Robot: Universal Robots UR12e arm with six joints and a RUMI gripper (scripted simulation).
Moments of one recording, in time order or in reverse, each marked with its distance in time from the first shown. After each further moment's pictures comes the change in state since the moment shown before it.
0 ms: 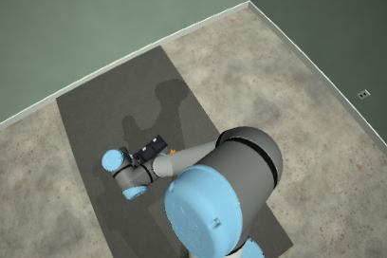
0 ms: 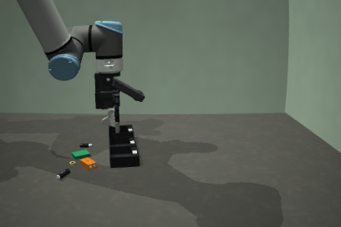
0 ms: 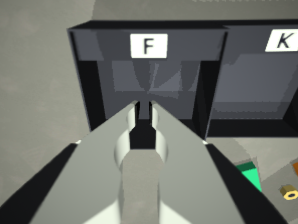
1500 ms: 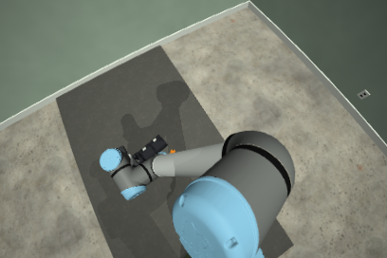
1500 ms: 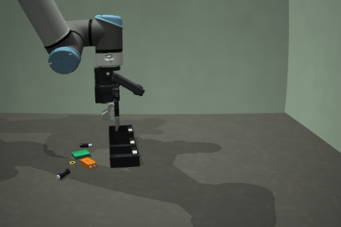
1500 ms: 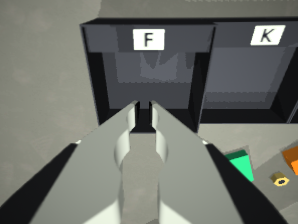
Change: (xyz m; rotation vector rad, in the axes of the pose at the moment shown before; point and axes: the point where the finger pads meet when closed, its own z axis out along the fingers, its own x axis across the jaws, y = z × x) arm 0.000 0.000 -0.019 0.000 0.000 0.000
